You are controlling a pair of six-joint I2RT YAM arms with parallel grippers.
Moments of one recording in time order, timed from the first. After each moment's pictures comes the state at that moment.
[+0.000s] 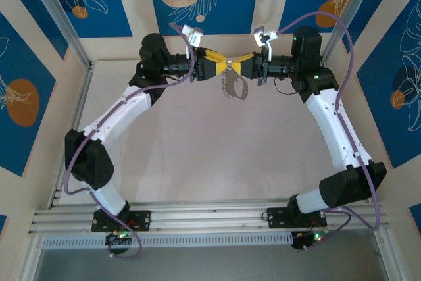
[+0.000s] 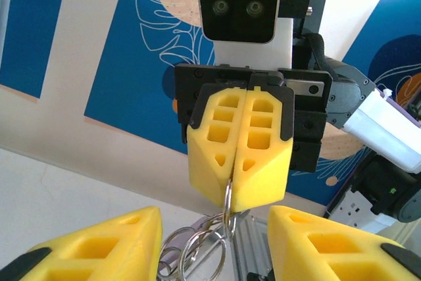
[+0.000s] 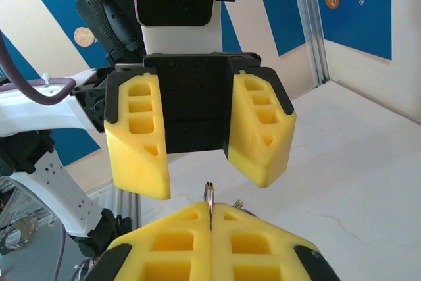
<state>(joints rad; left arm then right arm) -0.50 1.70 1.59 0.29 1.10 -0.57 0.22 1.44 1.60 -0.47 -1.11 0.10</state>
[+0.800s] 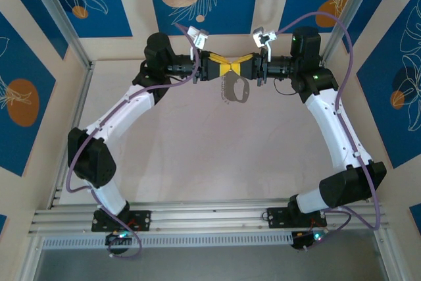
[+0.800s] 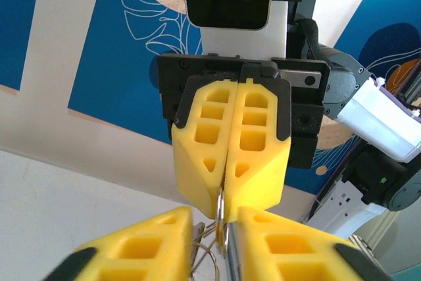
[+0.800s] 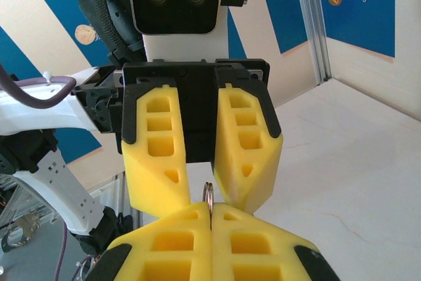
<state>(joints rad) -0.52 1.72 1.62 0.25 1.13 -0.54 0.22 1.44 1.60 -0.47 -1.11 0.09</state>
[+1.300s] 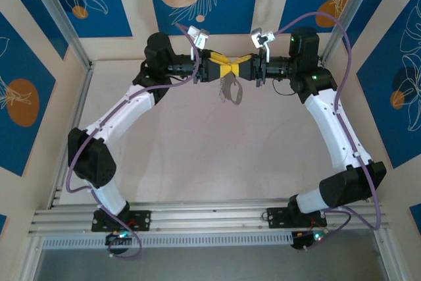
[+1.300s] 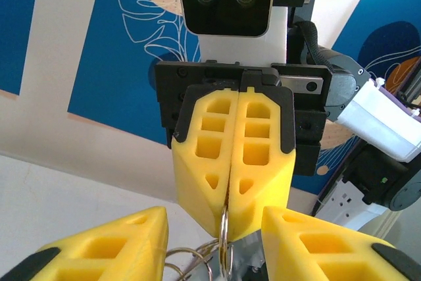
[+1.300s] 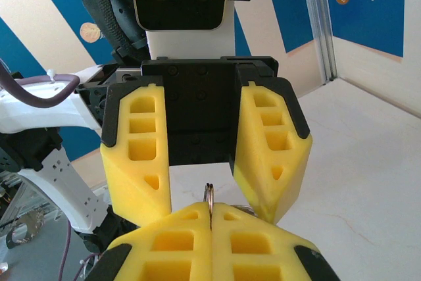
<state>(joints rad) -0.53 1.72 1.63 0.26 1.12 -0.54 0.23 1.44 1.60 -0.48 -1.11 0.09</state>
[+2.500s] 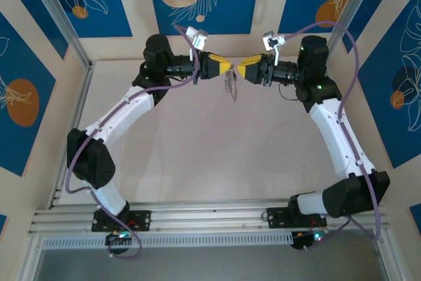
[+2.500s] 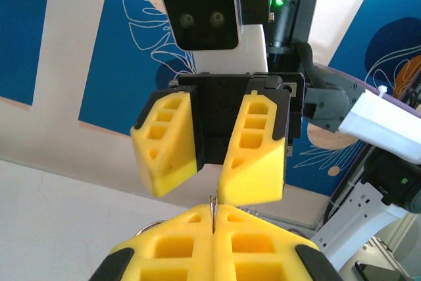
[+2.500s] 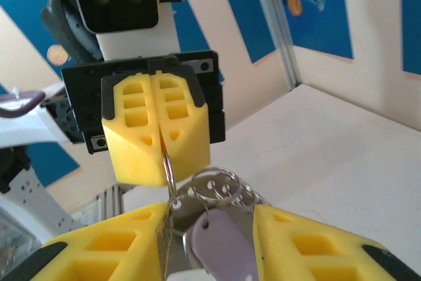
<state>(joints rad) -0.52 1.71 1.59 0.30 1.10 -0.52 0.16 1.33 1.41 -0.29 -1.04 0.23</state>
